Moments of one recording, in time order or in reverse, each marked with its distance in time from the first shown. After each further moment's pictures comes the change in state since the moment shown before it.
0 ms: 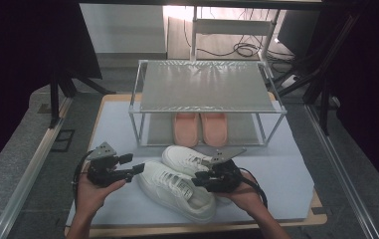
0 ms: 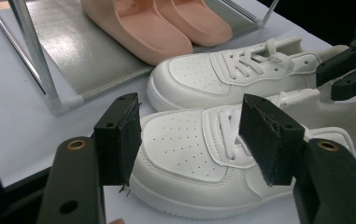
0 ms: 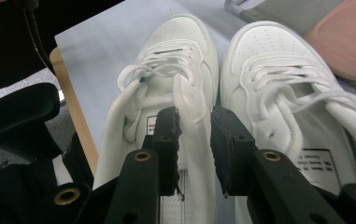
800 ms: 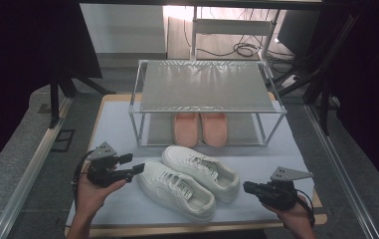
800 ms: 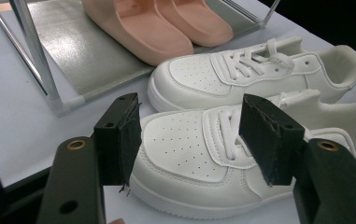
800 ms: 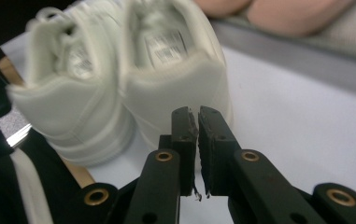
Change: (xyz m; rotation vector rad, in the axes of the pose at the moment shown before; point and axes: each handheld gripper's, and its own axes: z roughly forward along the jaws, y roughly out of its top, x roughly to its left) left arm -0.002 0.001 0.000 -0.001 0.006 0.005; right arm -0.038 -0.101 -0.097 -0.148 -0.161 0.140
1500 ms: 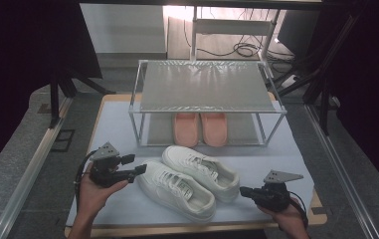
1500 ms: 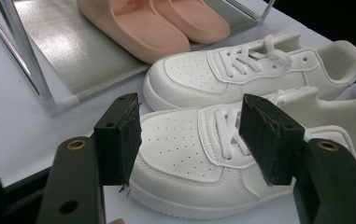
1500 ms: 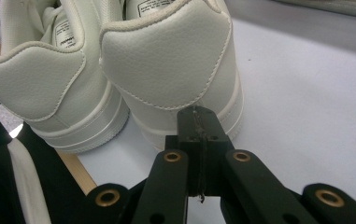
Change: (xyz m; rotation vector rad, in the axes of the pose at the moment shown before) left arm -0.003 0.000 0.004 0.014 -0.006 0.009; right arm -0.010 -0.024 0.023 0.059 0.011 0.052
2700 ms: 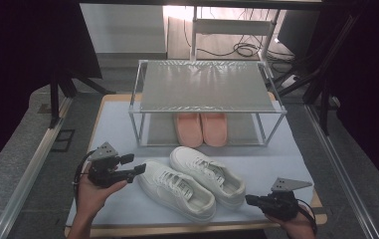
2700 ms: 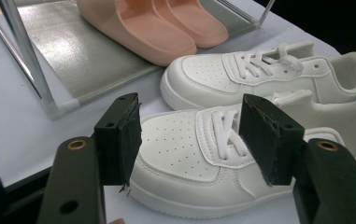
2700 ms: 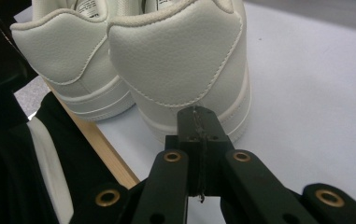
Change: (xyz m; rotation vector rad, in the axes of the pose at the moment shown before) left arm -0.001 0.002 -0.004 -0.014 0.002 0.001; right arm 0.002 -0.016 -0.019 0.013 0.035 -0.025
